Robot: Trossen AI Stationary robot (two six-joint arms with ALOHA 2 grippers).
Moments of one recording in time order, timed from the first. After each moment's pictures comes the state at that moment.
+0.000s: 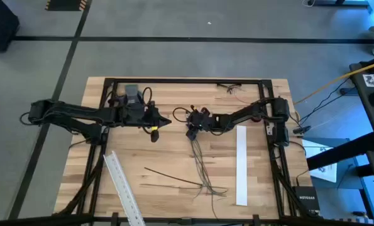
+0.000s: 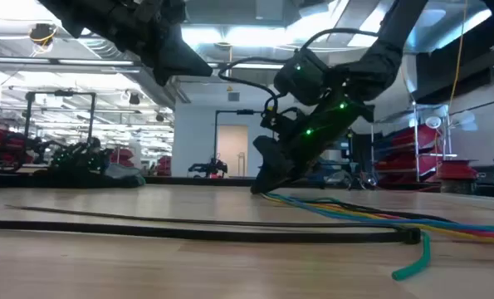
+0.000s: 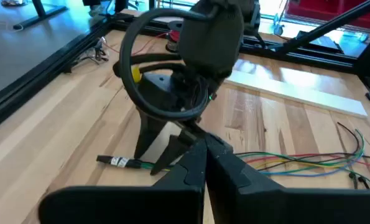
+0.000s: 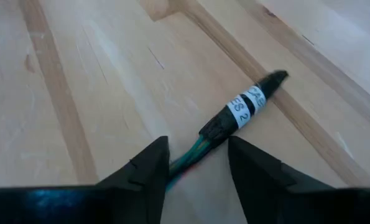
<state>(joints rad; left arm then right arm) 0.07 1.14 0.63 0.12 -0.11 -0.12 -0.12 1.99 0.91 0.31 0.27 0.32</state>
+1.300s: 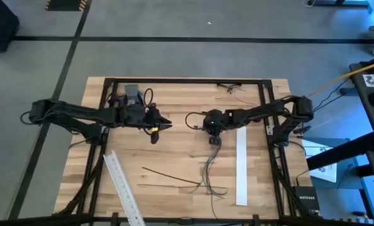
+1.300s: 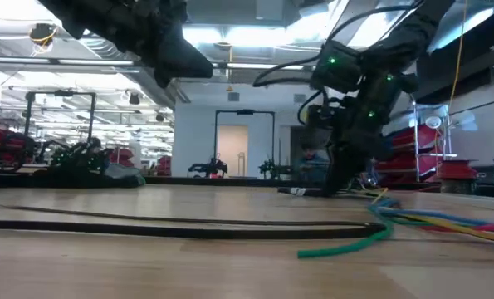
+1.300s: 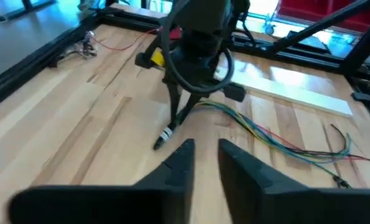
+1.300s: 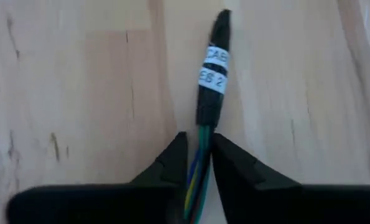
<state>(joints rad) 0.05 1.18 0.63 0.17 -0.06 -0.16 -0.14 1.64 0.76 -0.22 0.00 -0.03</state>
